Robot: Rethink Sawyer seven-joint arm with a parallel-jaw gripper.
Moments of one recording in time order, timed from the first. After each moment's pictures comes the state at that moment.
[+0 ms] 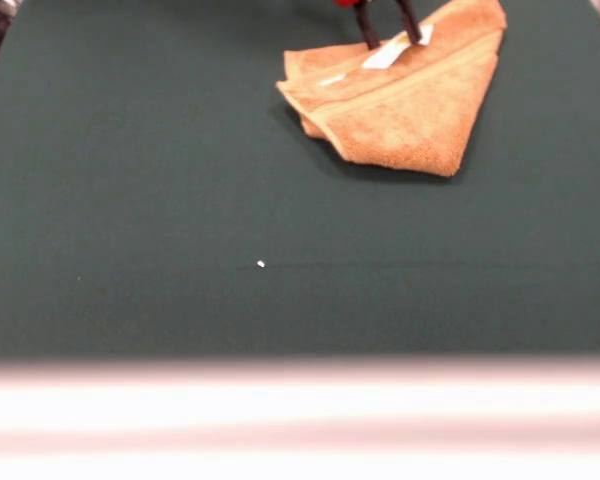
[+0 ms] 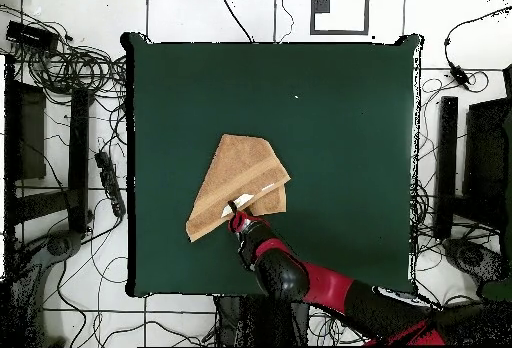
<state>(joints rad) -0.90 -0.14 0.52 2.20 -0.35 -0.48 1.78</state>
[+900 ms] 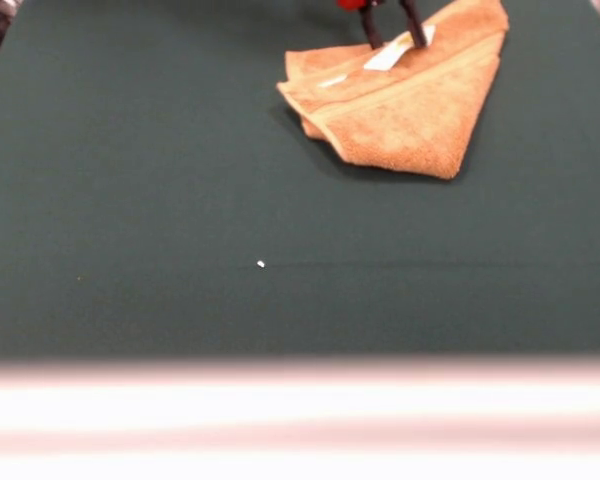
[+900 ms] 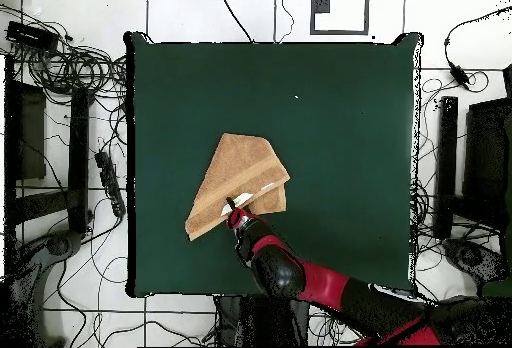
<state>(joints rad) -0.88 -0.14 0.52 2.20 -0.31 -0.50 1.78</state>
